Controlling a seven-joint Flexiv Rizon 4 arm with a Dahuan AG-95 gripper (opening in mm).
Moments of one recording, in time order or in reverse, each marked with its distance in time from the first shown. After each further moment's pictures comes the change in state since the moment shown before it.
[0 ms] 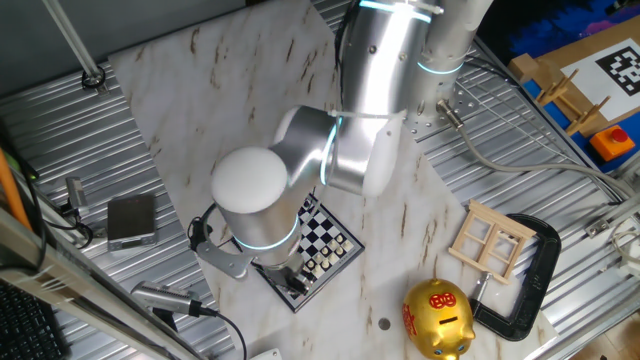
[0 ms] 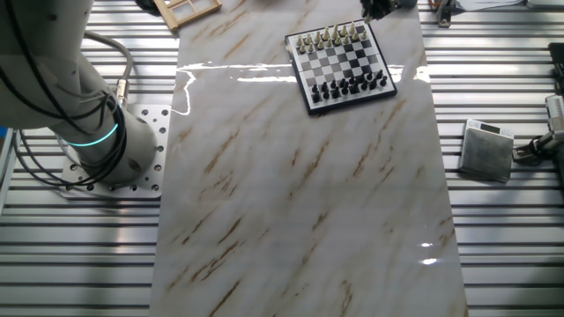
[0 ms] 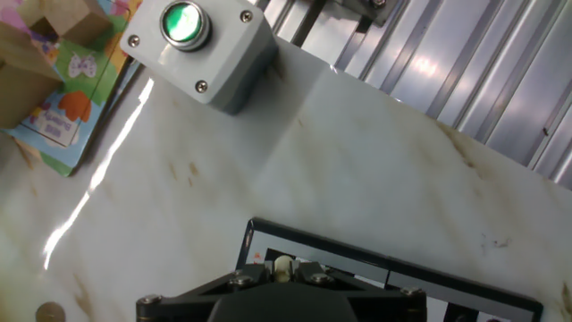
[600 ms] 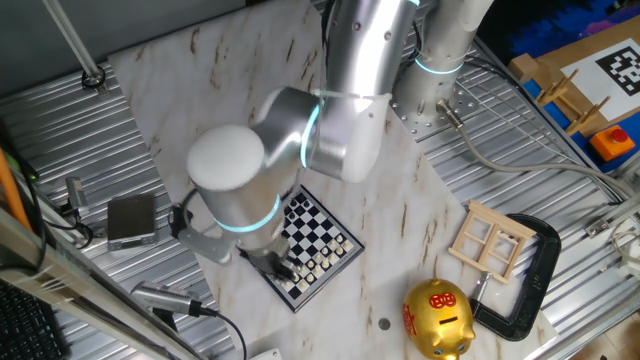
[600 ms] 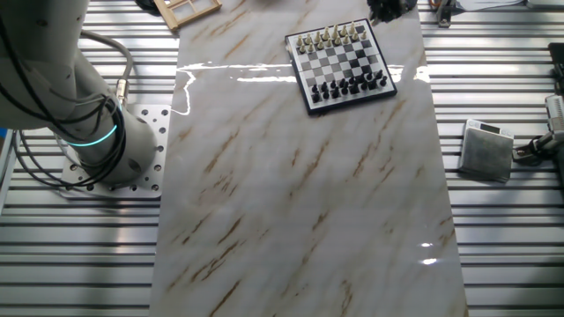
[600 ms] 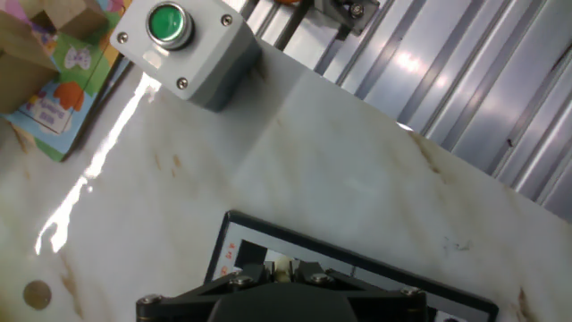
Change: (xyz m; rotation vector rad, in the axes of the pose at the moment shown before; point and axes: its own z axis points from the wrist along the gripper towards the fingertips) arm 0.000 -0.019 -0.018 -0.014 -0.001 -0.038
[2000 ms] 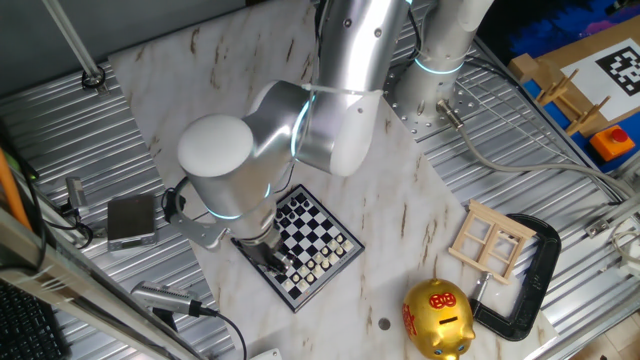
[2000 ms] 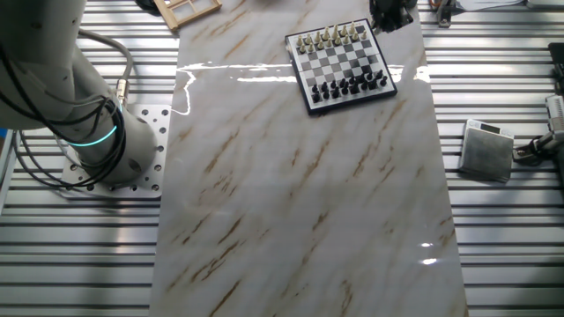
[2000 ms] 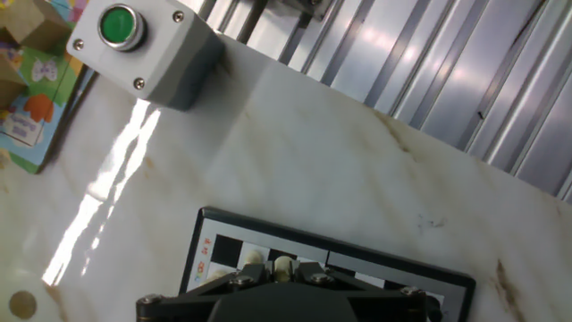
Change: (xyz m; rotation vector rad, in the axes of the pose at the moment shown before) arm 0.014 -0.027 -0.006 -0.006 -0.005 0.056
